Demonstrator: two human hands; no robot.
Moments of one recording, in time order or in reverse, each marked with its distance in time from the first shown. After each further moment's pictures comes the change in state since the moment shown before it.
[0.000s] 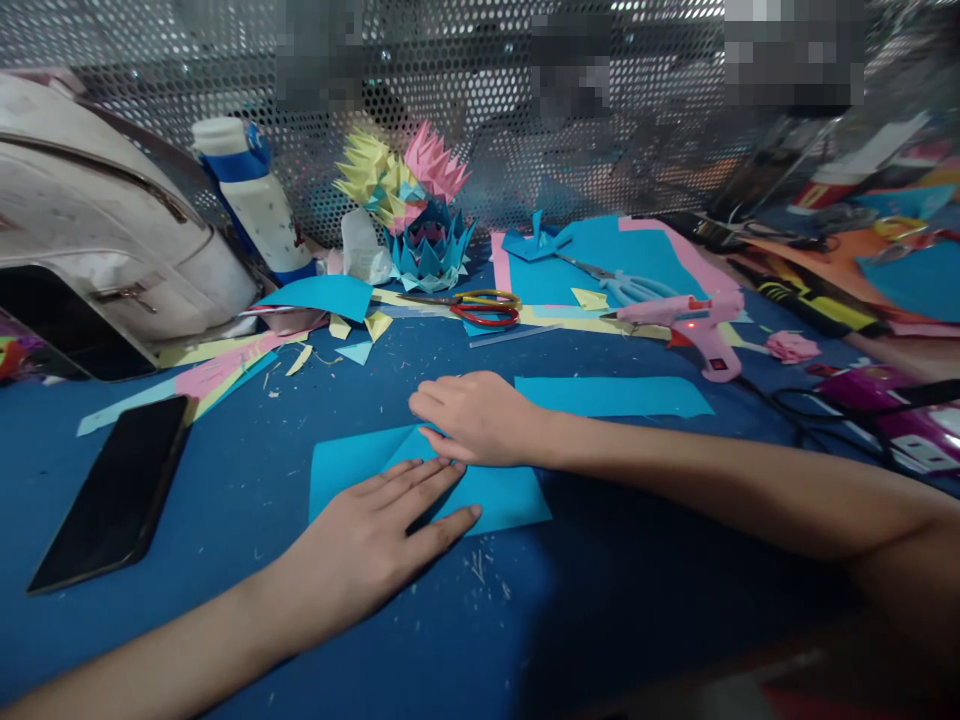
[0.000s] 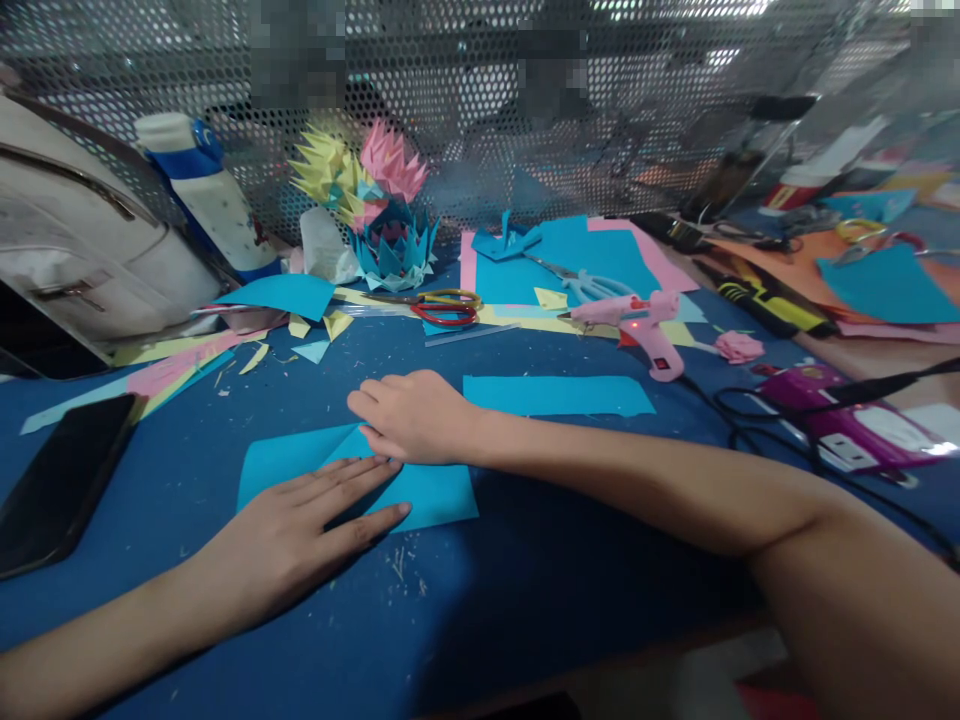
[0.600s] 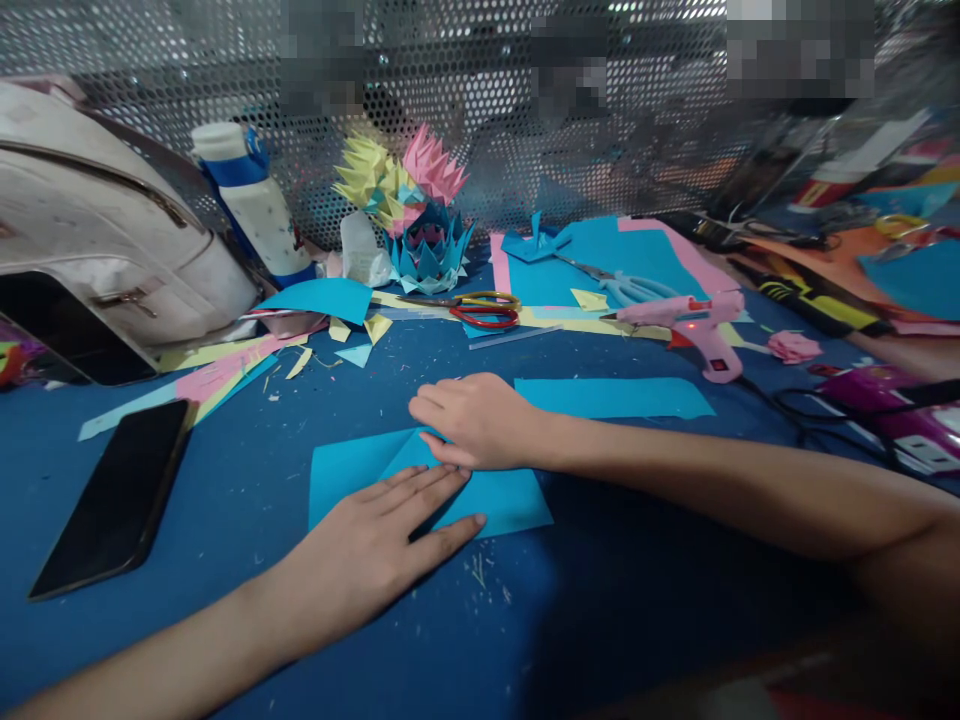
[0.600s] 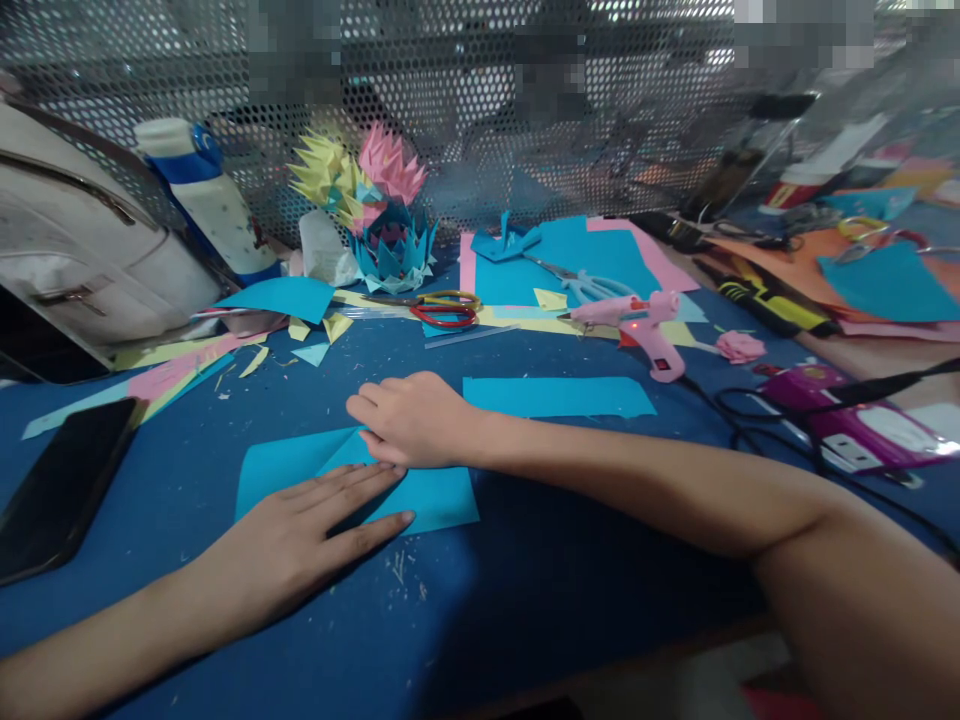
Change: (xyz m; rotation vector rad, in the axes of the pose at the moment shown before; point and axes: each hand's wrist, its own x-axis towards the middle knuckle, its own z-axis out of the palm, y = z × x) left_hand -0.001 -0.001 0.000 -0.019 -0.029 0.006; right_hand -0.001 0.001 0.002 0.001 0.028 -0.009
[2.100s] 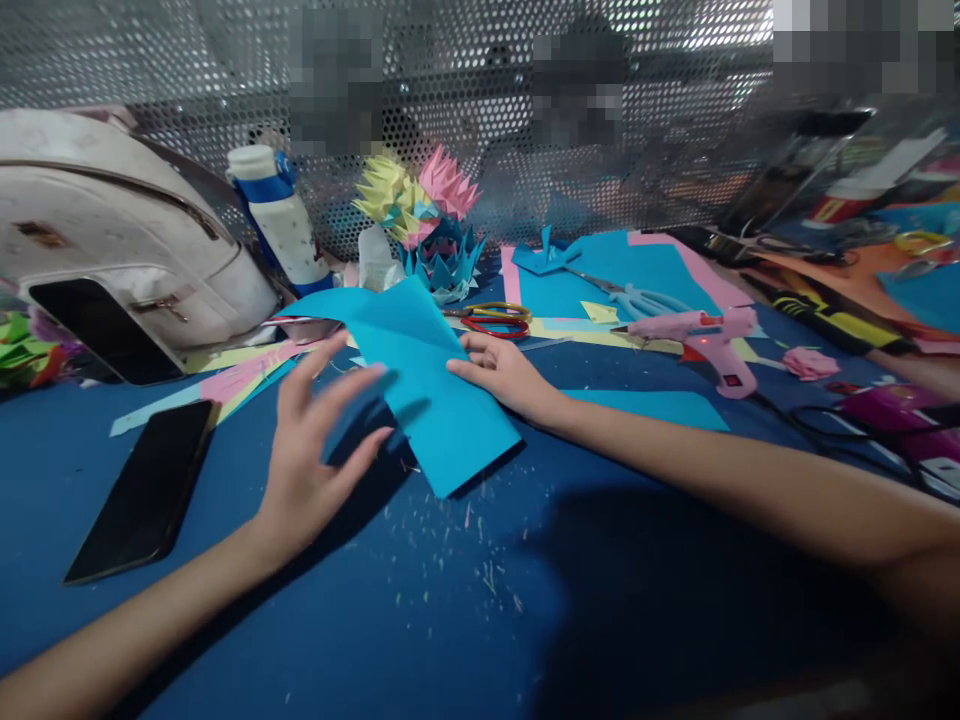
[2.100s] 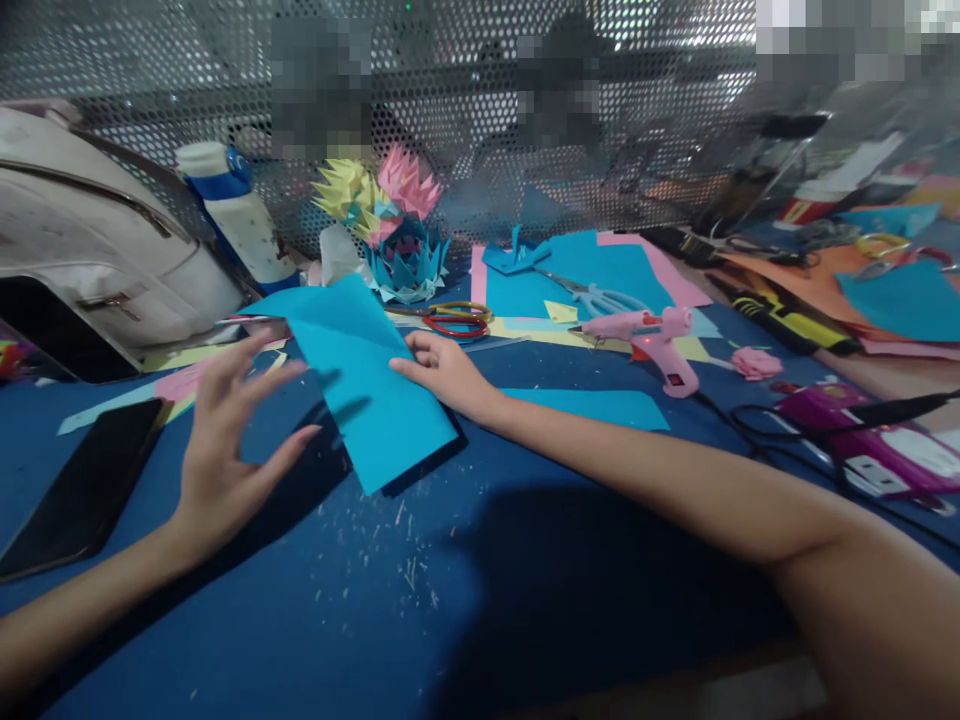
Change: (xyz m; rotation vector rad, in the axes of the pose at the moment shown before) left_hand -0.001 -0.048 -0.022 -0.136 0.657 -0.556; right_hand 0.010 0.039 0.010 1.257 0.318 0.499
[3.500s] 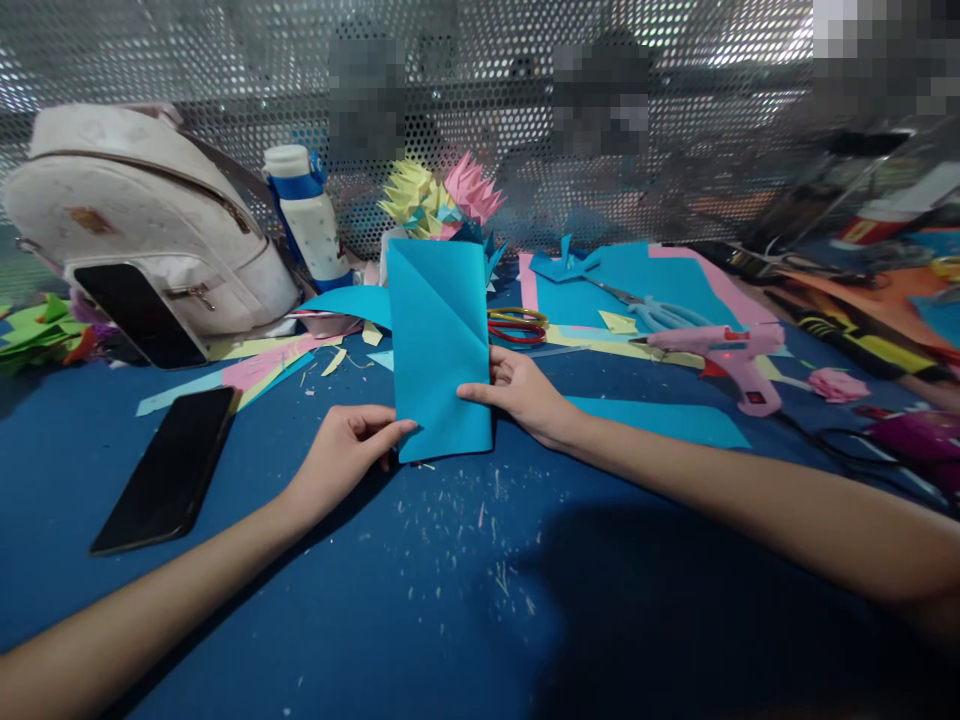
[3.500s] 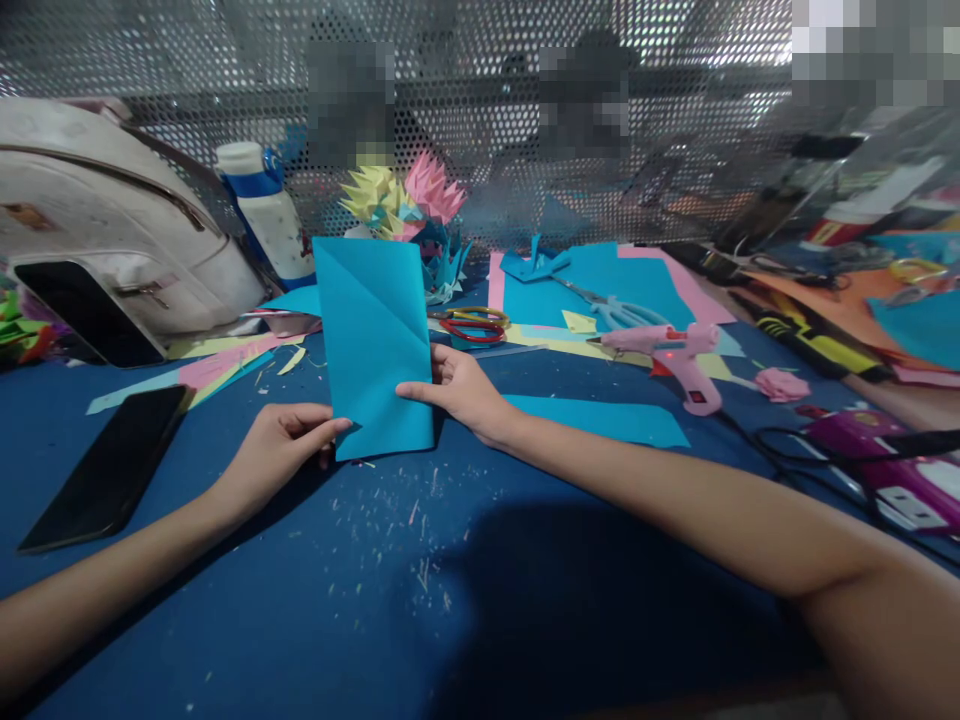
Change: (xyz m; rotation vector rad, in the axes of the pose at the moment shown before) left_hand 0.001 -0.005 0.011 -0.569 -0.375 -0.600; right_hand -0.008 -0.004 0.018 0.366 0.070 0.104
